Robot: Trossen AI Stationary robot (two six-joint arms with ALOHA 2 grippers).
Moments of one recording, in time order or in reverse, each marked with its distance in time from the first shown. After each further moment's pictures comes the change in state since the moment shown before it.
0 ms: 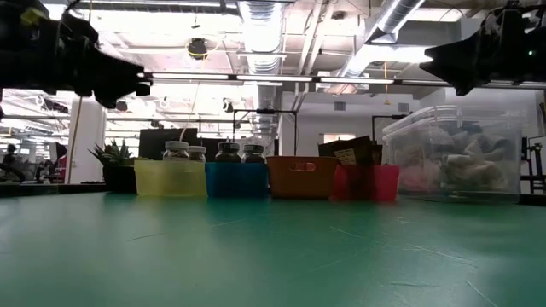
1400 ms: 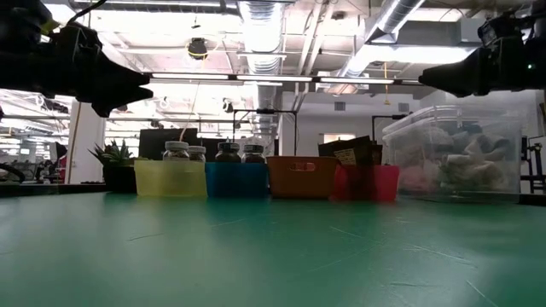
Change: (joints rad) left arm 0.000 0.000 0.014 -0.078 -0.140 -0.083; right arm 0.000 0.001 -0.003 -0.116 0.000 -0.225
